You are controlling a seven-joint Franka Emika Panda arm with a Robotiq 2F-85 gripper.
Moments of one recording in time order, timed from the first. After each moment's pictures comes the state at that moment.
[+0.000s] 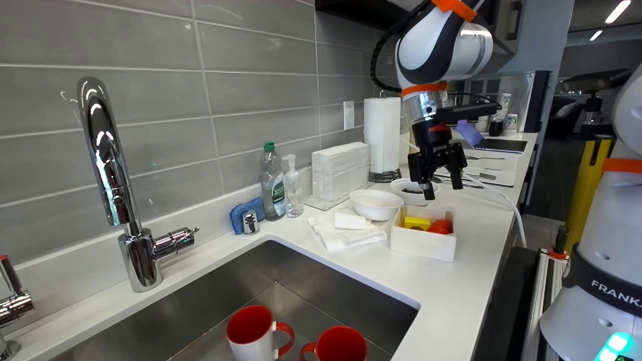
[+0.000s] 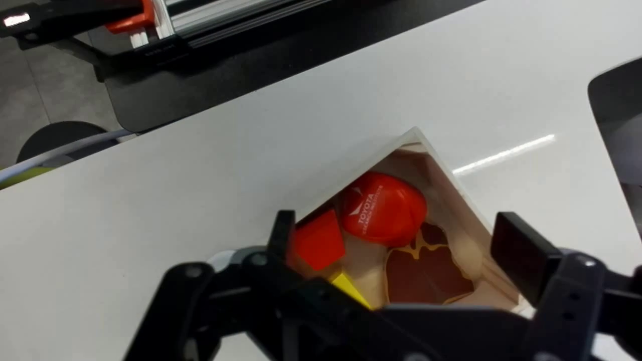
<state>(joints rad) -0.21 -0.33 -0.15 -2.76 -0.12 2.12 0.05</state>
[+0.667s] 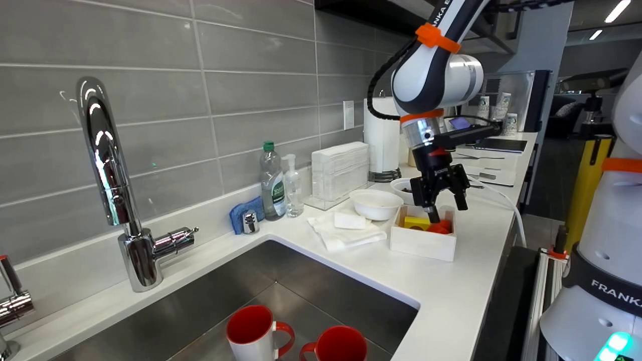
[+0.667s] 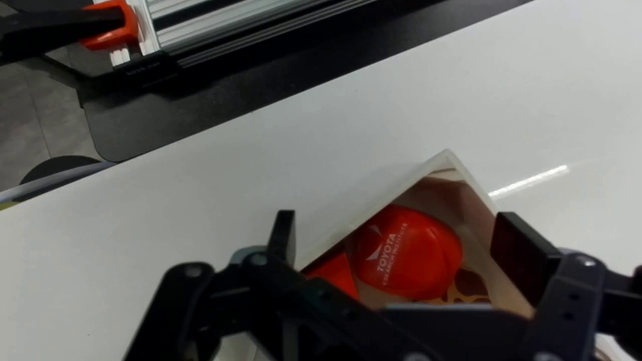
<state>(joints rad) -0.21 -0.15 -0.16 -2.76 -0.12 2.20 0.06</state>
